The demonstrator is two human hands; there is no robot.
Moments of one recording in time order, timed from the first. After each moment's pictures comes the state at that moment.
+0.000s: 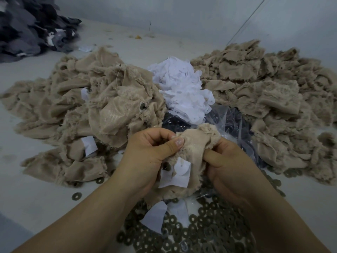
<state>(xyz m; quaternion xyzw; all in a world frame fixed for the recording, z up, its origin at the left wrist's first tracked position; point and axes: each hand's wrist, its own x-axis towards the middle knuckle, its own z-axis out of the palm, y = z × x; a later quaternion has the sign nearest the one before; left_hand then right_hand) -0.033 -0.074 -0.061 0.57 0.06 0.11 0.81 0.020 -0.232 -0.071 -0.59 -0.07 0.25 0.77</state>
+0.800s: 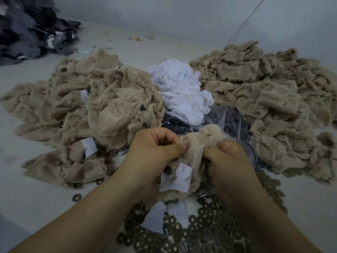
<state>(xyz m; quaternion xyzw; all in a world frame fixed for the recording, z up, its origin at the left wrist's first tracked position) -0.032 -0.076 -0.051 0.67 0.06 0.09 0.74 0.018 -0.231 -0.075 -0.68 -0.09 0.13 0.72</state>
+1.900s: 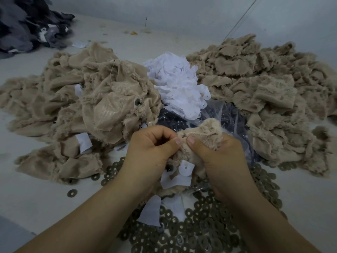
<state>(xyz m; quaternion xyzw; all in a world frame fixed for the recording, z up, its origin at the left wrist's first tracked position) -0.034 -0.083 -0.067 0.67 0.04 0.14 0.73 0.008 -0.228 -0.072 -0.67 -0.09 0.06 0.73</state>
